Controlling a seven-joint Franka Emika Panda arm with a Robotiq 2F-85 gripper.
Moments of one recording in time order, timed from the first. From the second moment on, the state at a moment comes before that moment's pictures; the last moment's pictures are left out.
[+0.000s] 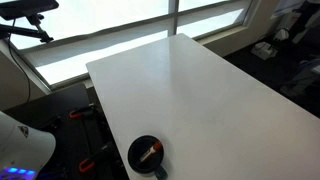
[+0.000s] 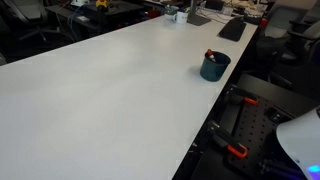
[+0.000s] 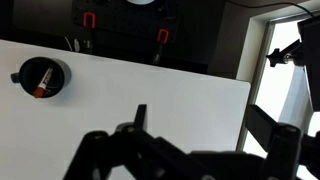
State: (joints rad) arm 0.10 -0.79 -0.08 -2.39 0.14 1.44 -0.14
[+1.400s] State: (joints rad) arm -0.03 -0.71 -0.11 -2.53 -0.10 1.83 -0.14
